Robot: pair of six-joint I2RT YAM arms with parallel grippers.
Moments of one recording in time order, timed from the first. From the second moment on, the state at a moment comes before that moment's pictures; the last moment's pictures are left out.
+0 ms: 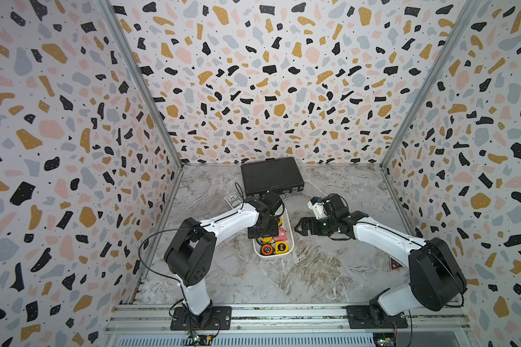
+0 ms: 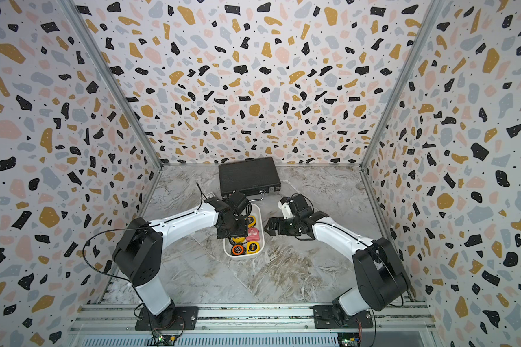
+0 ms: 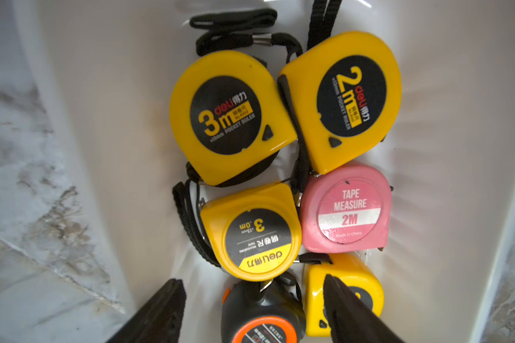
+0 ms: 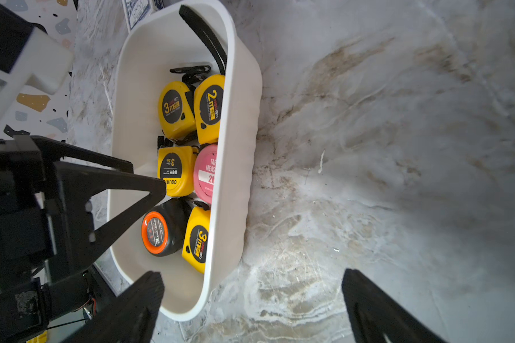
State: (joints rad) left arm -0.66 1.77 1.28 -0.88 -0.03 -0.71; right arm 0.53 1.48 0.91 -0.37 -0.41 0.44
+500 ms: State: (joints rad) left arm -0.67 1.84 1.29 -0.86 -0.06 -0.77; right arm 0.53 1.48 0.91 -0.38 -0.41 0.42
